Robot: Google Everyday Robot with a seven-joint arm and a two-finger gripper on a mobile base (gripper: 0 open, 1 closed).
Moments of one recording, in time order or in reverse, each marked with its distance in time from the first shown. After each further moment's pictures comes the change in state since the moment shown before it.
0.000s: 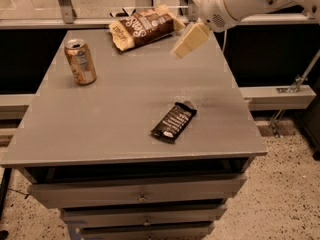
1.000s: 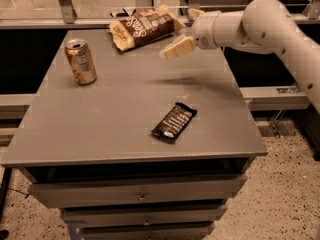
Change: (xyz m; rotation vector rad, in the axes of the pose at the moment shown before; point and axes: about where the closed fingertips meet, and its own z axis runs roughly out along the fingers) arm 0.024 -0.043 0.085 0.090 -0.319 0.112
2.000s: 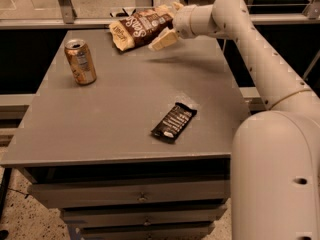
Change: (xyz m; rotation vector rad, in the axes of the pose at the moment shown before) arm 0.016 -0.060 0.098 -0.005 0.003 -0.137
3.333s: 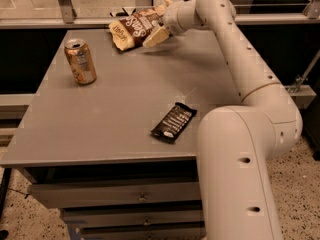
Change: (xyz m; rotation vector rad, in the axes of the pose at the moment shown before) arm 0.005 -0.014 0.049 -0.005 0.077 -0.086
